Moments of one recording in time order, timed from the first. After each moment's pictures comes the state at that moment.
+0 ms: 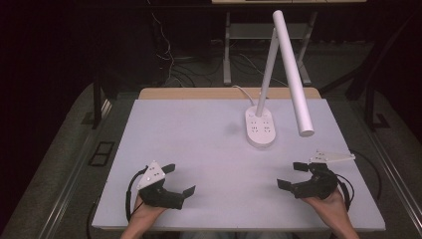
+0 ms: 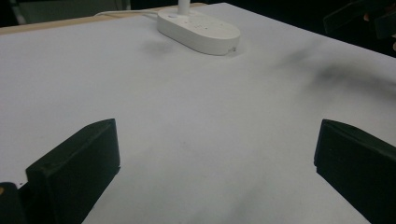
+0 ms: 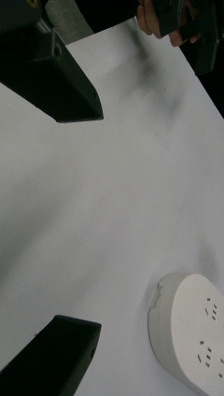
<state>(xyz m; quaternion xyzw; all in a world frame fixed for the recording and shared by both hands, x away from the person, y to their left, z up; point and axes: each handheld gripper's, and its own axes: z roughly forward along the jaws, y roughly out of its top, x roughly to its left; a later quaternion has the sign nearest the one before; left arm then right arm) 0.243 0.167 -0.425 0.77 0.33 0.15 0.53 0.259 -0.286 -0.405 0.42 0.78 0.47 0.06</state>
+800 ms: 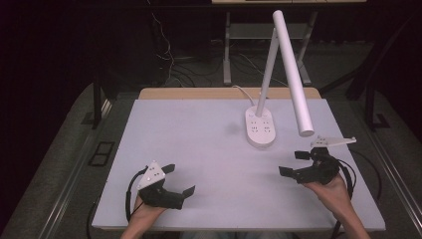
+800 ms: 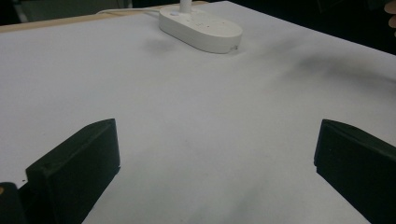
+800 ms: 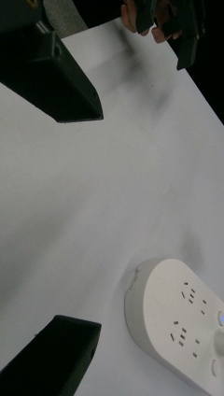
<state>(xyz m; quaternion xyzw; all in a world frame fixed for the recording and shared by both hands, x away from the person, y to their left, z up) 0.243 0.167 -0.426 0.77 0.33 0.15 0.53 0.287 -0.291 -0.382 0.42 0.78 0.46 0.04</state>
